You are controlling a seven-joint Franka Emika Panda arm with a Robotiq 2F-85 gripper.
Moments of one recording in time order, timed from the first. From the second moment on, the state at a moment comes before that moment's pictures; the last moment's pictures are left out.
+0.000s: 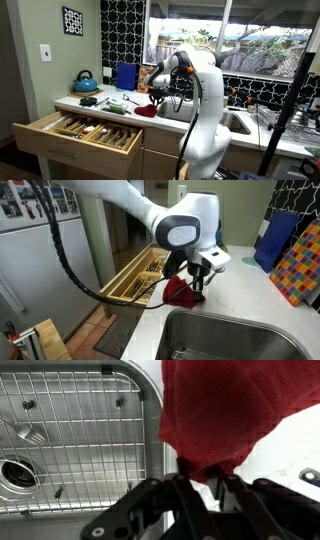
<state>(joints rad) -0.29 0.18 -0.25 -2.01 0.08 2.33 0.52</state>
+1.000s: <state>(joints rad) -0.22 0.03 -0.24 -2.02 0.04 2.27 0.52</state>
